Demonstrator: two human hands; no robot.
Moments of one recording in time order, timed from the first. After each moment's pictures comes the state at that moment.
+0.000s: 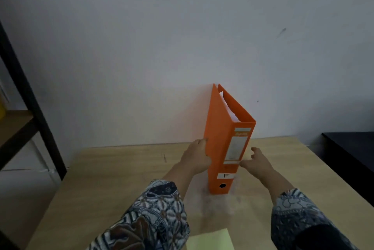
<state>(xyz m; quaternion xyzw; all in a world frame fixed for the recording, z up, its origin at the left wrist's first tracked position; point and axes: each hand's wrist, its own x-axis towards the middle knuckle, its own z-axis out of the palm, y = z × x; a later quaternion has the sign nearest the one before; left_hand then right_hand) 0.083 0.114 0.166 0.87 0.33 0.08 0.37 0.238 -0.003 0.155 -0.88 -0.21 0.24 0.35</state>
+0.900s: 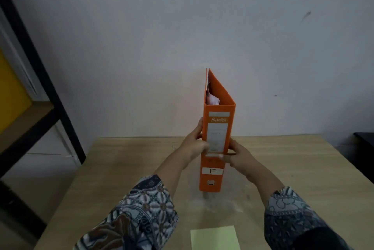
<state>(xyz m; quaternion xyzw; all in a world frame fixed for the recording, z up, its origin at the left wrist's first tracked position) 0.075 0.121 0.178 0.68 0.37 0.17 0.61 0.207 0.033 0.146 -0.75 -0.38 0.35 0.41</state>
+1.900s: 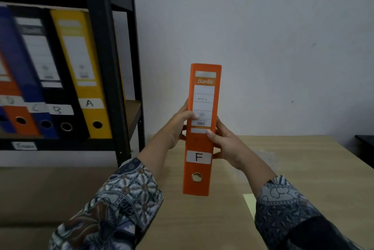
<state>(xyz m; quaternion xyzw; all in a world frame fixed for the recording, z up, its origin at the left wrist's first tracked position) -0.245 0.091 0.271 0.66 0.28 0.28 0.64 -0.111 0.001 0.233 -0.63 -0.45 0.38 0.51</state>
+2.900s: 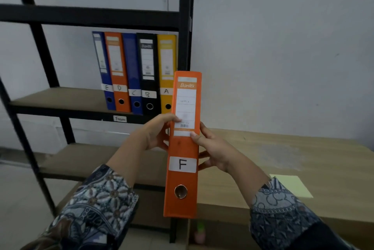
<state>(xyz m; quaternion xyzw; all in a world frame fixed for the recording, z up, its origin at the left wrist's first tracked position) -0.521 -0.020 0.284 0.61 0.39 0.29 0.63 -0.370 -0.116 0.269 -0.60 -0.46 0.49 0.44</state>
